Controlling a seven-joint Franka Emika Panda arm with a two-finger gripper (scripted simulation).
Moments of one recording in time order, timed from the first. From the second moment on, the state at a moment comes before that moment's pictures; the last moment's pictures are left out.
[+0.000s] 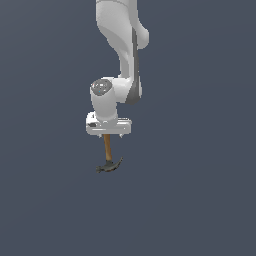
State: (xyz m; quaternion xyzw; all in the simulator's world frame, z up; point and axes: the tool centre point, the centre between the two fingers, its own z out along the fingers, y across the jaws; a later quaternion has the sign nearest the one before) arm -0.068 -0.087 0.075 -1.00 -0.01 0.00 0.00
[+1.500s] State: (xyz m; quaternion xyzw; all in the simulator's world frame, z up) arm -0.074 -0.095 0.019 -1.00 -0.01 0.00 0.00
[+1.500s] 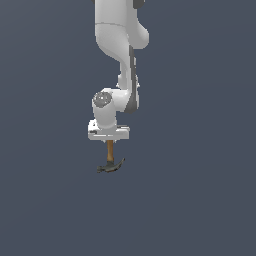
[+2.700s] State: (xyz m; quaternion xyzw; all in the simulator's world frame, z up) arm -0.115 -0.186 0.066 -1.00 -0.02 0.00 0.00
